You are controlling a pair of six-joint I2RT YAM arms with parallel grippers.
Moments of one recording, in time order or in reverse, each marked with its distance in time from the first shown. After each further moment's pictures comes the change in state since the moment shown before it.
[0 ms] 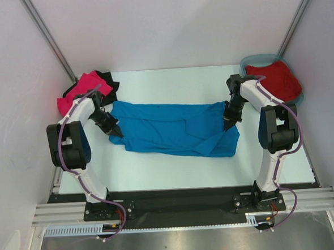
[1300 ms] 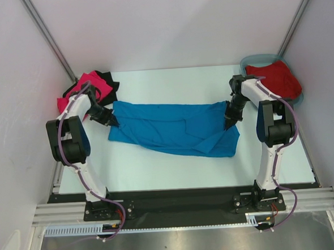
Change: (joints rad) left arm 0.056 0.099 0.134 0.116 -0.056 -0.283; right arm -0.056 0.115 0.061 0.018 -0.048 -0.061
